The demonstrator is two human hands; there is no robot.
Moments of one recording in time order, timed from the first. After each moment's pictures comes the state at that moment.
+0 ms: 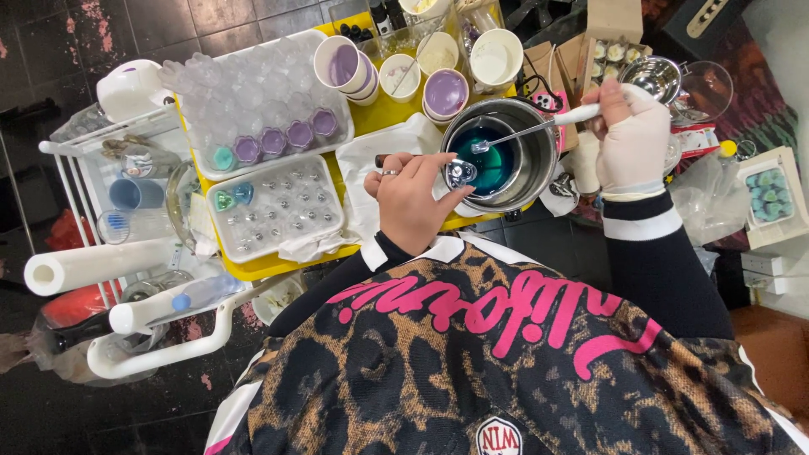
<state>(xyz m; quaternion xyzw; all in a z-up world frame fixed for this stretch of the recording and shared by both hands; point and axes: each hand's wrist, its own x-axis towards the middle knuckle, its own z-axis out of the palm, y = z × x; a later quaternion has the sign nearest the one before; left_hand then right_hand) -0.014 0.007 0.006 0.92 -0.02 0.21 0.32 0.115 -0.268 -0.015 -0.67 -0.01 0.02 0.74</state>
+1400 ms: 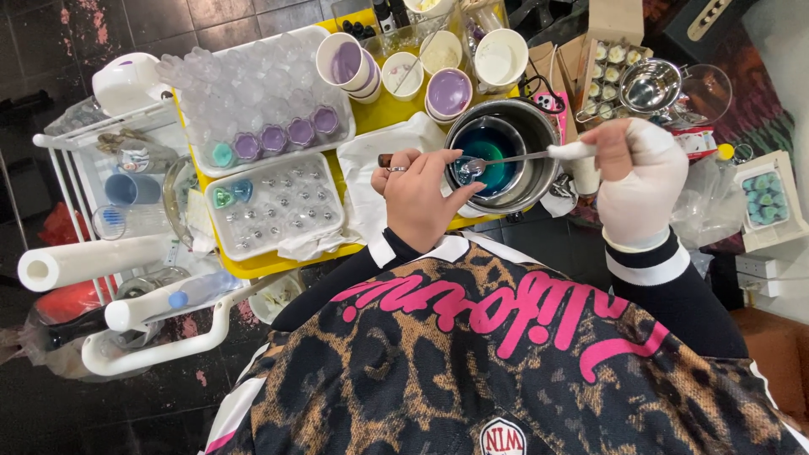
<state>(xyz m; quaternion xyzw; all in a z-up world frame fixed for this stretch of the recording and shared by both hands) -0.010 0.000 0.000 0.92 -0.01 0.21 0.33 0.049 -0.247 0.046 -0.76 -0.10 -0.03 0.64</state>
